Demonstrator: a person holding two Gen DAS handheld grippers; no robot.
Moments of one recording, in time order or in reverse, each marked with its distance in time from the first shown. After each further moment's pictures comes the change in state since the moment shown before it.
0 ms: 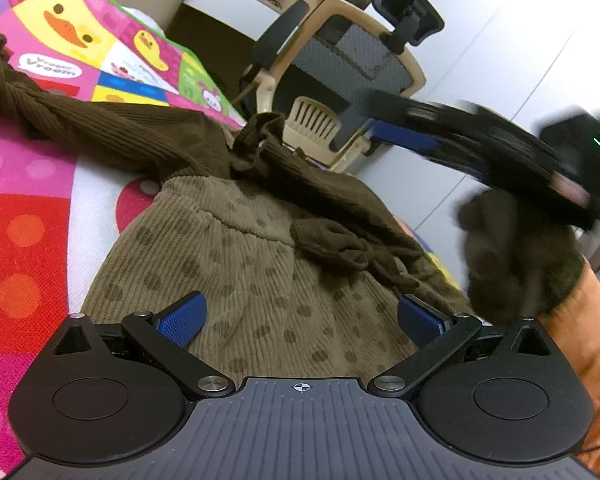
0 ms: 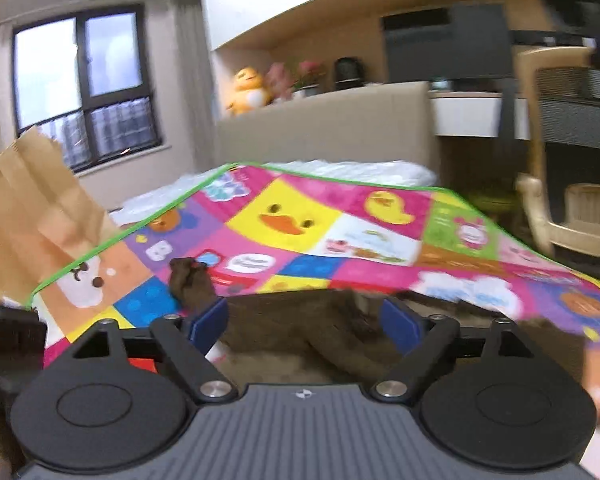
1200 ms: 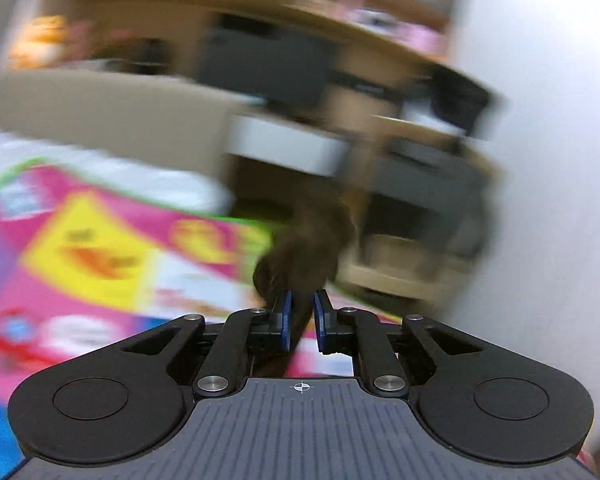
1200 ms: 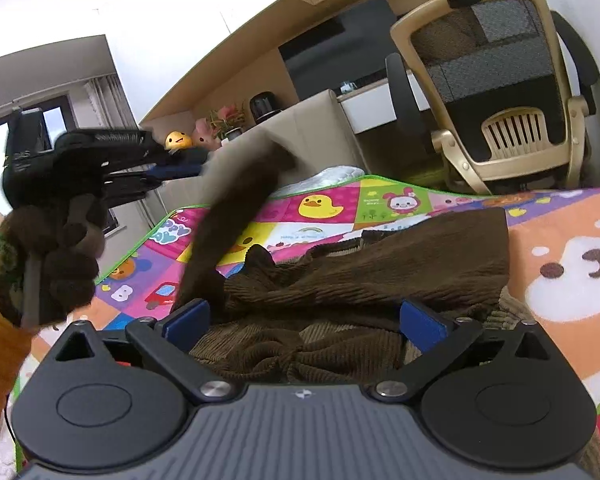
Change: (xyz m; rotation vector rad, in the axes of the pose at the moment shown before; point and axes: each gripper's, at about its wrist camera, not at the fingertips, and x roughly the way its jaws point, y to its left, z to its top) left arm 0.053 -0.069 0.170 0.240 -0.295 0.259; right arm -0.018 -0.057 -0.073 0.303 -0.120 -0.046
